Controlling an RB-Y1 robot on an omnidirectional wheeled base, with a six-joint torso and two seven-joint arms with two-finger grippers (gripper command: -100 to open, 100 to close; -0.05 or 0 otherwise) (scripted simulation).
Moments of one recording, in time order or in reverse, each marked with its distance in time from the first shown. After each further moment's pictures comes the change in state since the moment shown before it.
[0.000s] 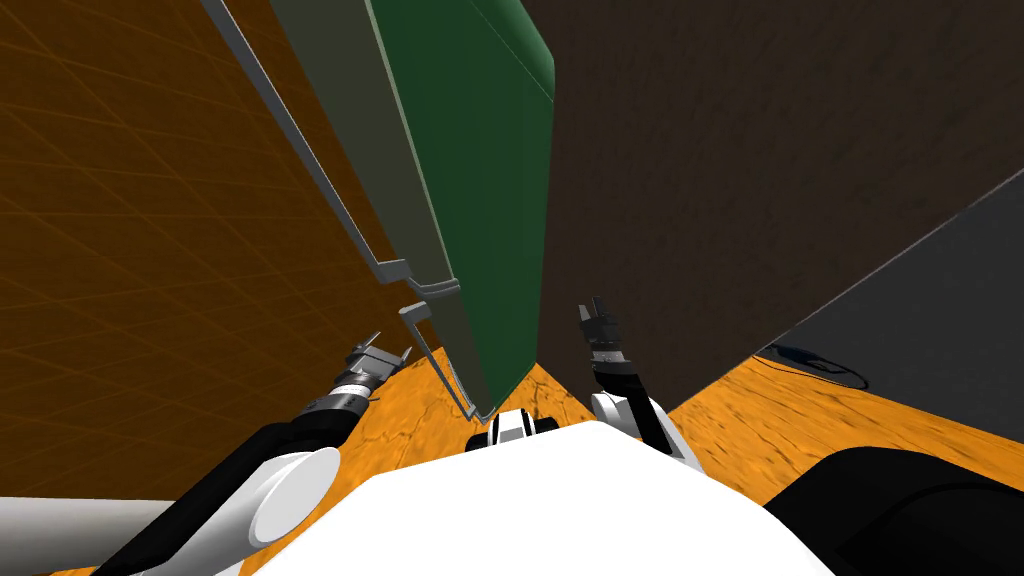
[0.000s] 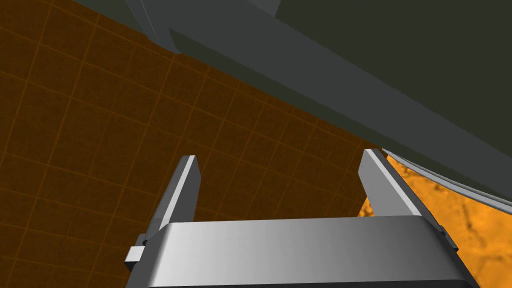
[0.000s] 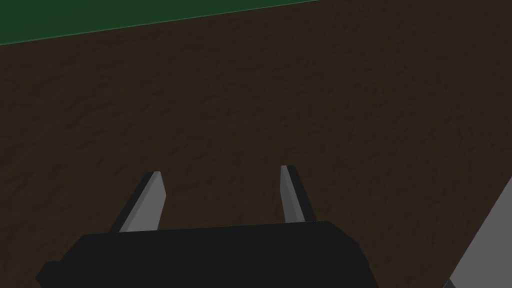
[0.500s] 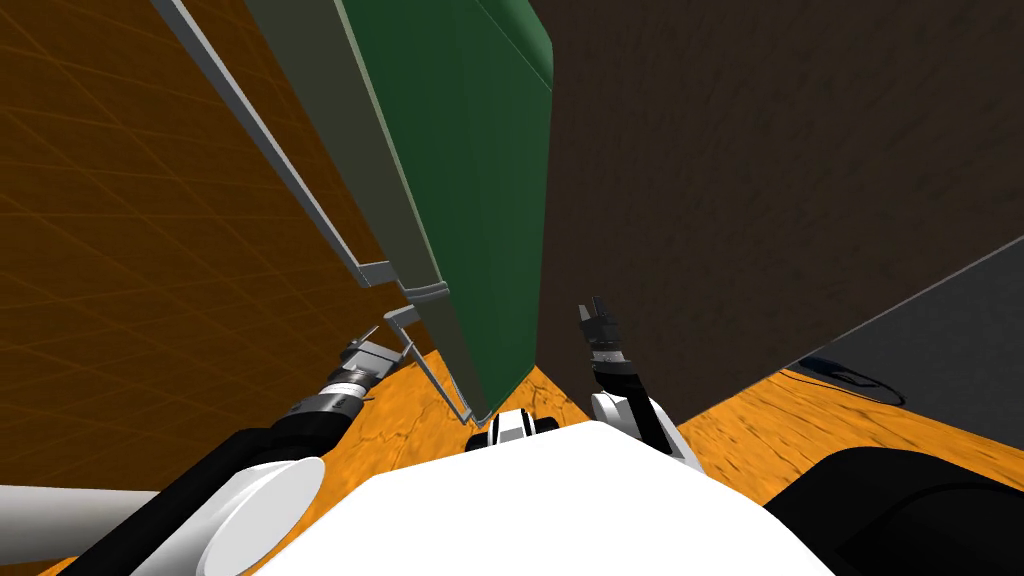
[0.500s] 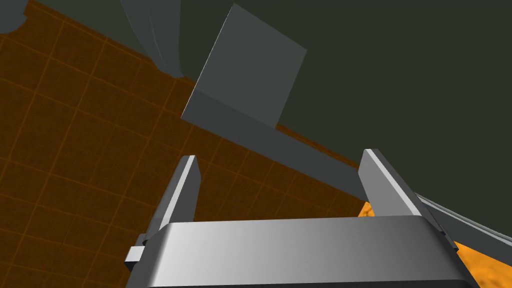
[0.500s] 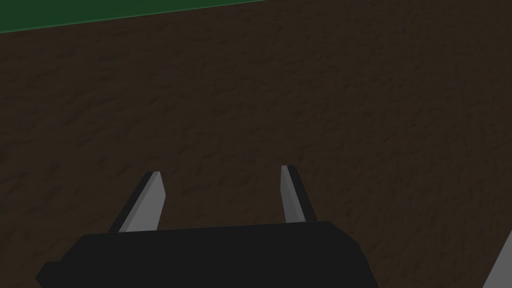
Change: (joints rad) left arm -0.003 -0.043 0.020 -0.116 0.043 0.093 0.014; right arm 0.000 0.000 0.000 0.000 0.000 0.000 0.000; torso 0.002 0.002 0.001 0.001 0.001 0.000
